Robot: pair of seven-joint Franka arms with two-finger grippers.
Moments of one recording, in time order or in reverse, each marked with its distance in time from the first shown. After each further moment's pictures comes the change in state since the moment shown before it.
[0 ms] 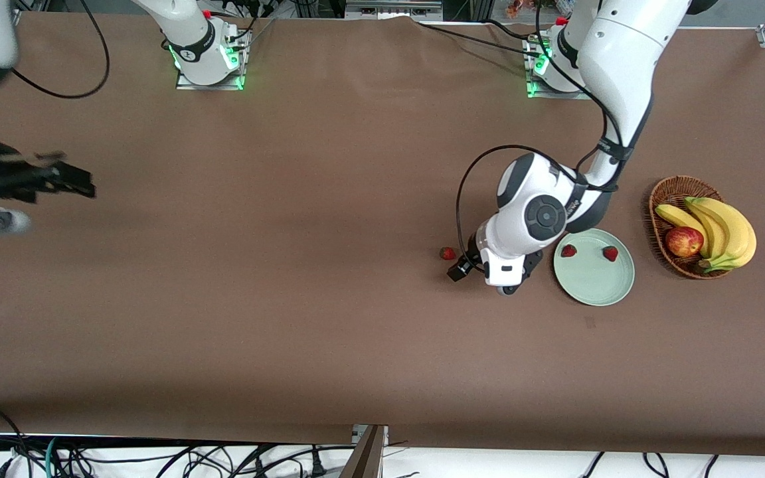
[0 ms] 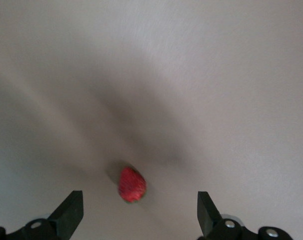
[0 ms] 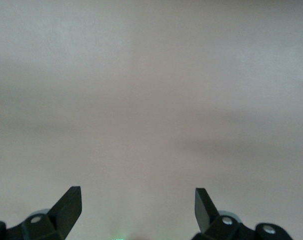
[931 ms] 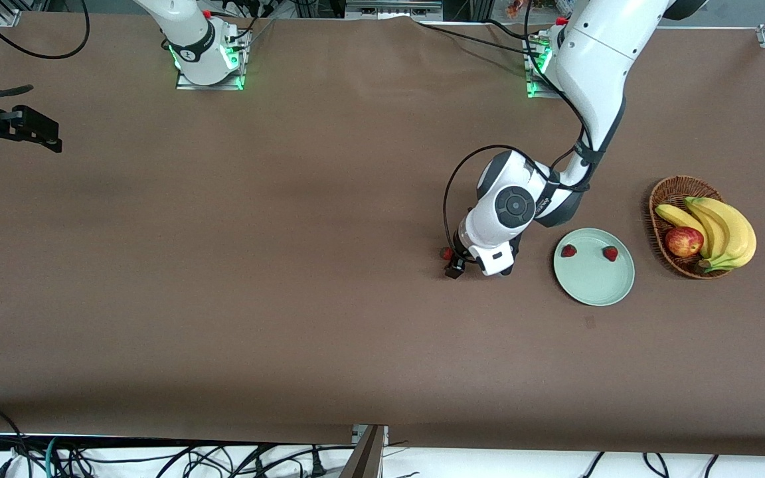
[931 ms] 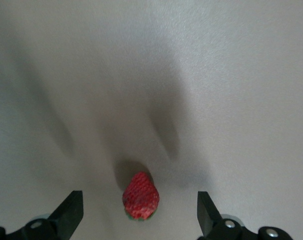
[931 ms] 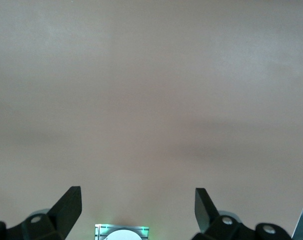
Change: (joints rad) left arm -0.051 0.044 0.025 -0.061 0.046 0.102 -0.374; right arm -0.060 -0.142 0.090 -0.172 -0.107 0.009 0.002
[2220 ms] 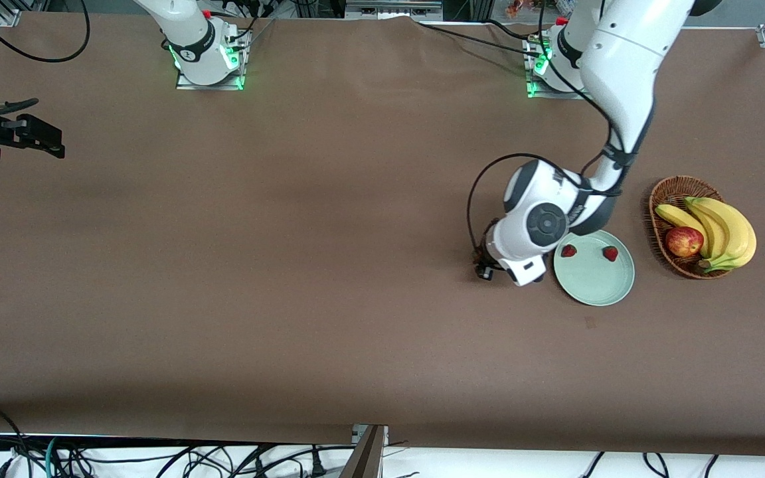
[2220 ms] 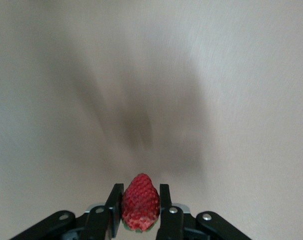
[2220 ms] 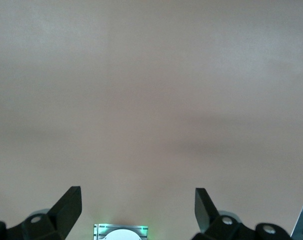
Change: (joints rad) left arm 0.109 -0.058 0.019 0.033 0.011 -0.226 0.090; right arm -0.003 0.018 0.000 0.000 -0.004 0.003 0.000
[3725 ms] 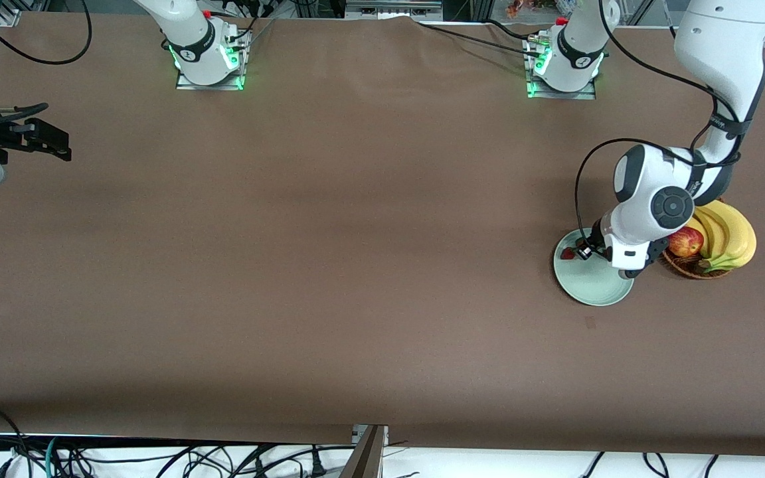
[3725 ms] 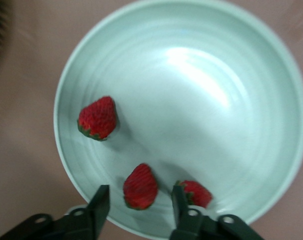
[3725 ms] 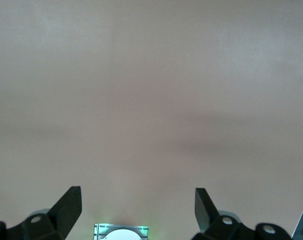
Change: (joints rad) left arm 0.327 -0.219 0.025 -0.371 0.205 0.139 0.714; right arm 0.002 0.010 0.009 0.000 0.001 0.002 0.000
